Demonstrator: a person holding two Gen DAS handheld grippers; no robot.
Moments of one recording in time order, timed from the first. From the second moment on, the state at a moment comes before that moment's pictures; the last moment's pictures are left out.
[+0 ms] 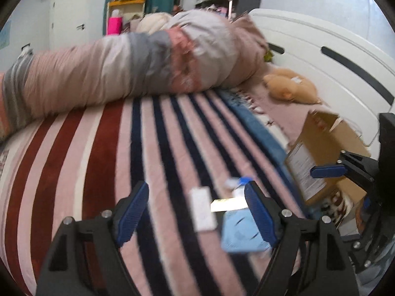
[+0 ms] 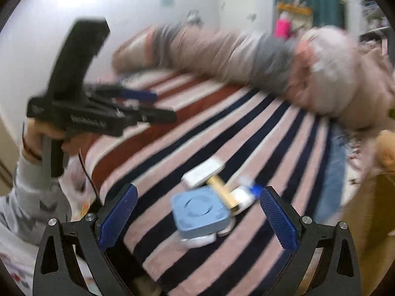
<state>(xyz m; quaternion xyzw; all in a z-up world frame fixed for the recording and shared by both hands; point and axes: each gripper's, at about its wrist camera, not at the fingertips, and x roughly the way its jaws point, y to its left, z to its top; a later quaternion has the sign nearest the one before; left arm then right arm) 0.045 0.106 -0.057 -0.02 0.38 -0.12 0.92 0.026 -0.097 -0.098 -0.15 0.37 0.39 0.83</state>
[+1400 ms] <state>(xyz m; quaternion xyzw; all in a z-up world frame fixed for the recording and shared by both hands) 0.031 0.120 -0.084 -0.17 0.39 -0.29 0.86 0.023 -0.030 -0.121 -0.25 0.36 0.41 0.80</state>
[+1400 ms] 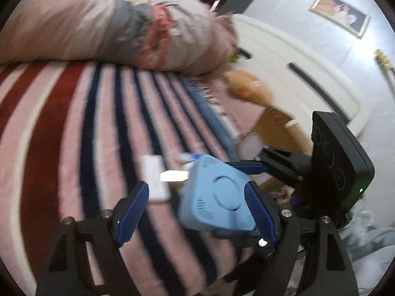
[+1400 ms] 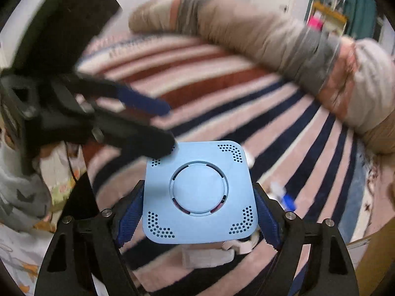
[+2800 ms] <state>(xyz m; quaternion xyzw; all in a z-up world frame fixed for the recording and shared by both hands) 0.114 -0.222 -0.008 0.09 0.42 -0.42 0.80 0.040 -0.331 -0.046 -0.04 0.36 0.16 0.92</state>
